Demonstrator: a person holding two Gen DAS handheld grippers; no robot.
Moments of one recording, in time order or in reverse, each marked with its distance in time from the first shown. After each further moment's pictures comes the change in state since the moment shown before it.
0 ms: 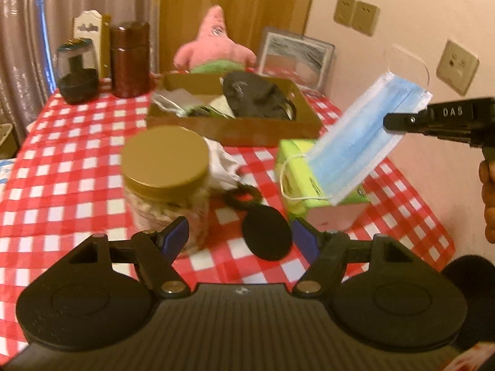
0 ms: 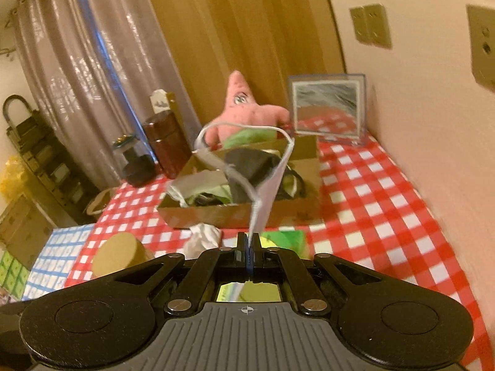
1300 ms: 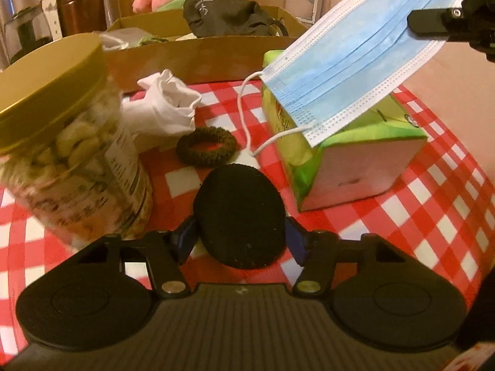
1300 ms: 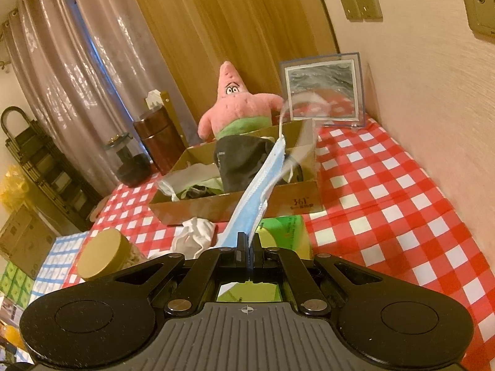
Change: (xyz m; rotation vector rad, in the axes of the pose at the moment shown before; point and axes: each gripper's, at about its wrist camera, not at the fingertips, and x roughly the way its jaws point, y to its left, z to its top) left arm 0.133 -0.026 -0.036 0.090 0.134 0.024; right arm 0.023 -0.015 -0.019 0.054 -0.010 0.018
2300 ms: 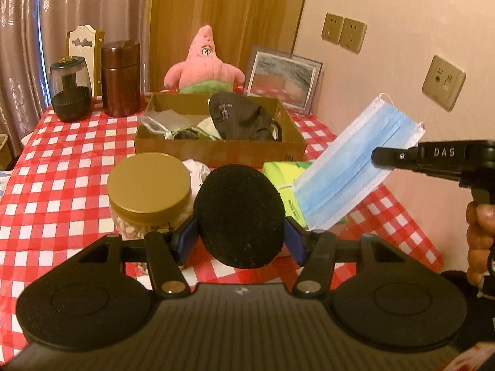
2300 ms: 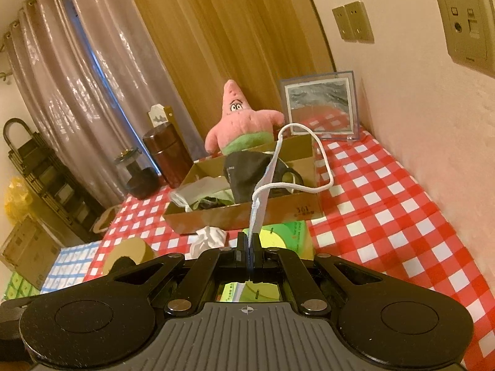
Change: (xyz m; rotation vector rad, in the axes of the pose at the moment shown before) left arm -0.155 0.023 0.033 -0.084 -0.201 -0.043; right arm -0.044 0.019 0.004 0.015 -0.046 -0.007
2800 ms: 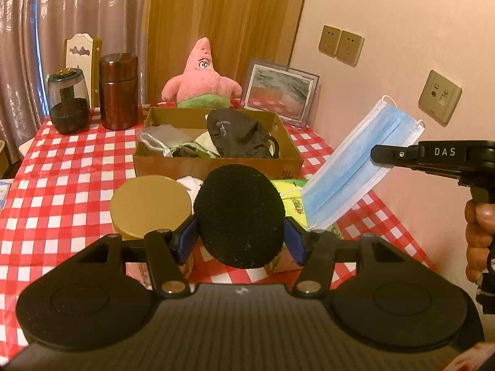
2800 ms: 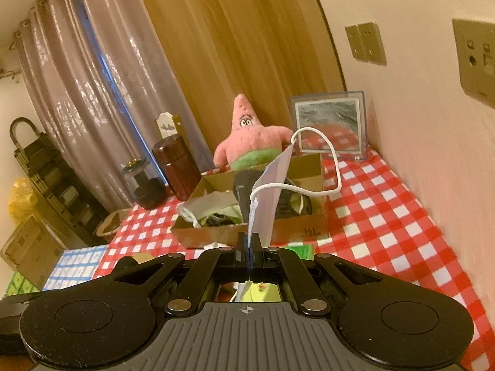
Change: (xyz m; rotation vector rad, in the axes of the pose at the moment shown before) left arm -0.006 0.003 0.021 0.005 -0.024 -0.016; right arm -0.006 0.011 0.023 -0.039 -0.035 0.019
